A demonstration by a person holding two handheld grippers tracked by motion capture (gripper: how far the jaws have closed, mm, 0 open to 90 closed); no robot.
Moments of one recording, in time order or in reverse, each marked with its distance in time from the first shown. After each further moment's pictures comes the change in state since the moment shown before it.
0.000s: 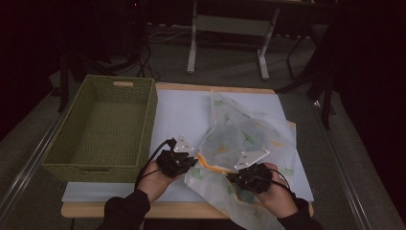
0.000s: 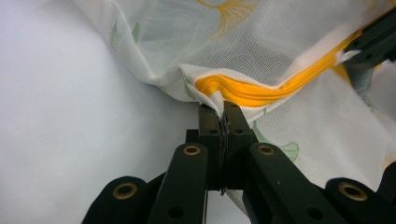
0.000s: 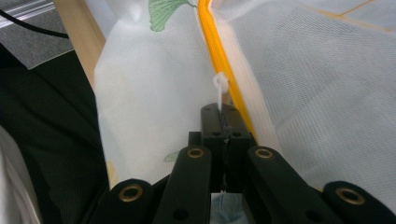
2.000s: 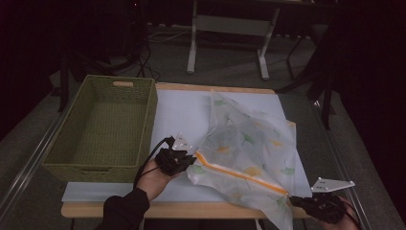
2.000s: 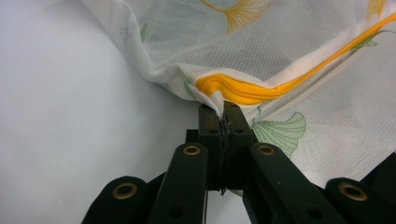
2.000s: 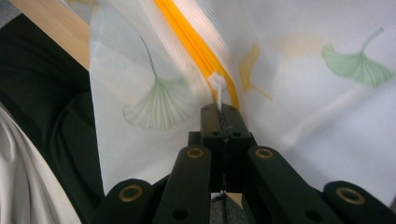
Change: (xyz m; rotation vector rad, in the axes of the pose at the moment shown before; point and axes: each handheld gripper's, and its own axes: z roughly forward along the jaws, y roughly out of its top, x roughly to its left) left arm 0.006 0.001 -0.002 -0.001 0.012 -0.011; right arm -0.038 -0.174 -0.088 -0.033 -0.092 0.361
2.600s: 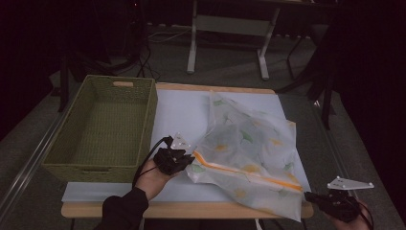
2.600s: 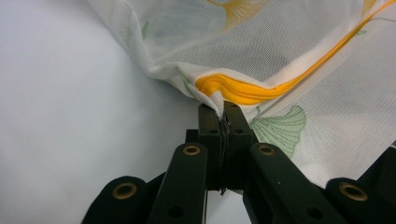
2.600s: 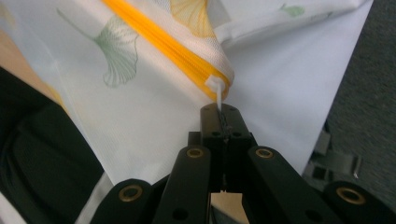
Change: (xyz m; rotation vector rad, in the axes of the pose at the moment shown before) left arm 0.005 -0.004 0.001 0.013 -0.006 -0.018; right arm -0.032 -0.016 -0.014 -0.058 -0.114 0.110
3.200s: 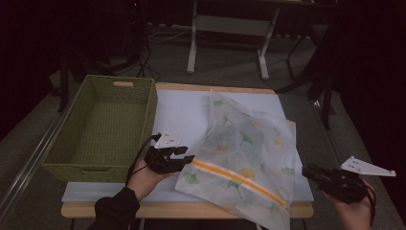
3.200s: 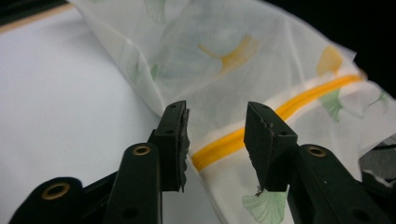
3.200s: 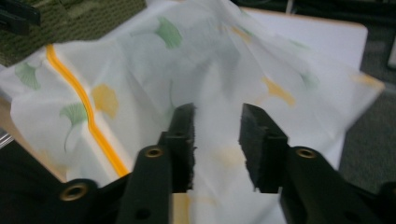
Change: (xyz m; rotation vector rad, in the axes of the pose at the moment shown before) left arm 0.009 -0.005 -0.029 -0.189 -0.041 -0.022; right arm 0.017 0.063 -0.028 -0.321 0.026 -0.029
